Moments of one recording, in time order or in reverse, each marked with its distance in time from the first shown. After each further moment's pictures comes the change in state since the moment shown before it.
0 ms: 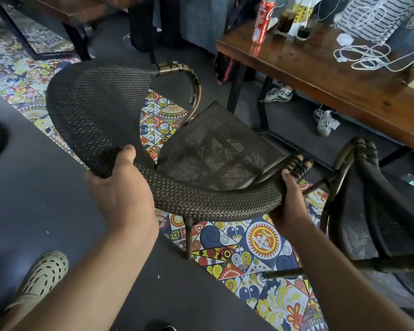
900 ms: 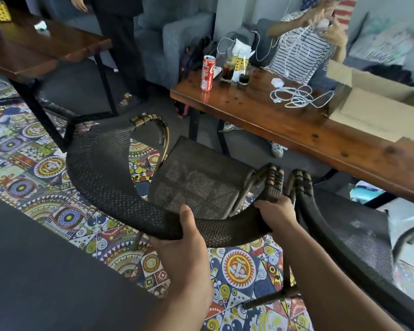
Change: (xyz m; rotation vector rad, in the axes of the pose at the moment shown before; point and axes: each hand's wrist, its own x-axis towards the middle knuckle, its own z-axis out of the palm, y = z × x) left_hand -0.110 -0.028 0.079 0.065 -0.258 -0.322; right_hand 0.011 -0.107 -0.007 -0.594 0.427 -0.125
